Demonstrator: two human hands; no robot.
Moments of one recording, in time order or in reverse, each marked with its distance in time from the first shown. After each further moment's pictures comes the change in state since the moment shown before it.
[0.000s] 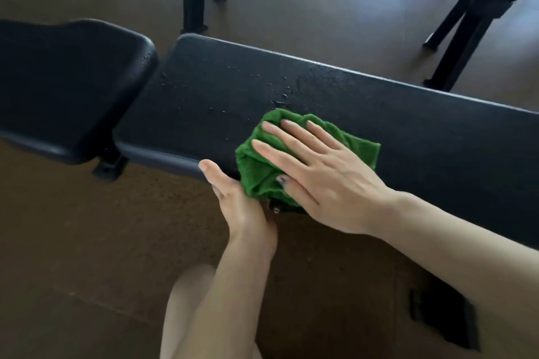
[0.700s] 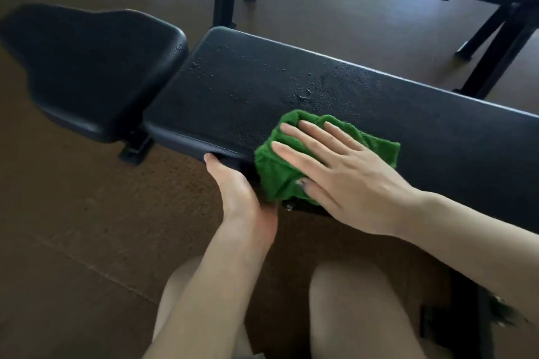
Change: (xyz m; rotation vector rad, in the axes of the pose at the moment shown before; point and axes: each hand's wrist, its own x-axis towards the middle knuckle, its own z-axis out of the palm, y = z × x) left_hand -0.006 0.024 -0.006 -0.167 -0.036 -0.086; right_hand -0.005 0.004 0.001 -0.066 0.007 -0.117
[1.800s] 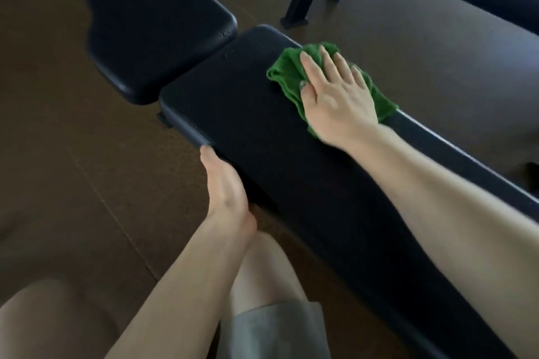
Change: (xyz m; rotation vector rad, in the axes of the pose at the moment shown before) left_hand 0.004 -0.015 0.030 0.105 0.350 0.176; right_hand 0.145 0.087 -0.010 0.191 0.034 0.239
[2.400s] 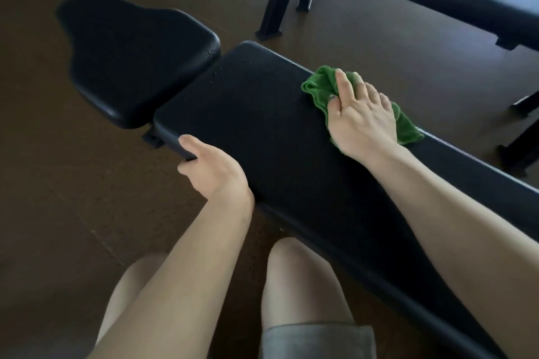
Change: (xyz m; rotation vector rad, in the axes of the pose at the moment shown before) left_hand 0.029 0.033 0.027 0.020 0.368 0.187; right_hand -0.023 0.024 -0.001 0.023 0.070 0.341
